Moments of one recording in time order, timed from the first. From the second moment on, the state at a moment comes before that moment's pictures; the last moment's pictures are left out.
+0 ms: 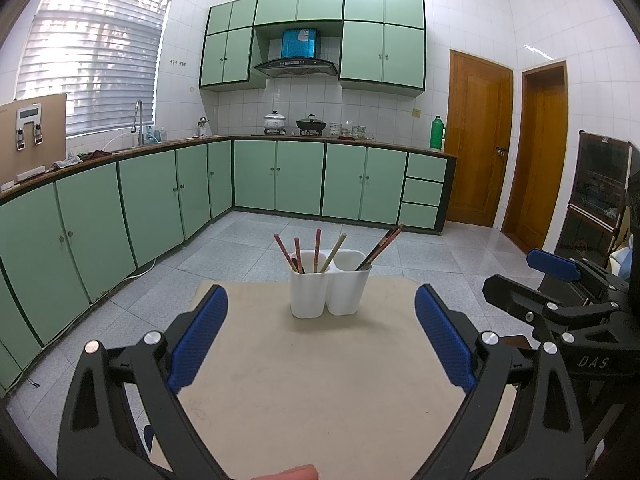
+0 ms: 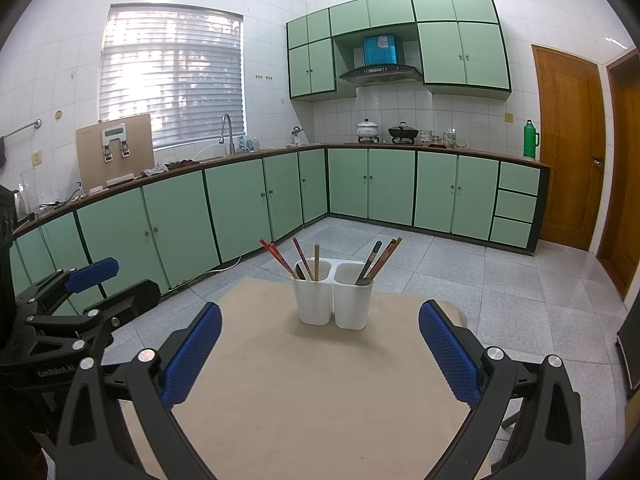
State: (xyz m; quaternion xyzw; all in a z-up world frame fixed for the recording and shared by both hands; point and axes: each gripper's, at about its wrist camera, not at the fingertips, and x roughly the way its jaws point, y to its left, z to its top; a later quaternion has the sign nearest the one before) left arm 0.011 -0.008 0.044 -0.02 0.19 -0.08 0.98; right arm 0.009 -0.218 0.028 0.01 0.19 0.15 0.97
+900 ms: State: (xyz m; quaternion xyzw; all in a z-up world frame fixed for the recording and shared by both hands) left arm 0.013 -0.007 0.042 -0.02 0.19 -0.08 0.98; right arm 0.008 -0.222 0.021 0.01 0.19 0.15 0.97
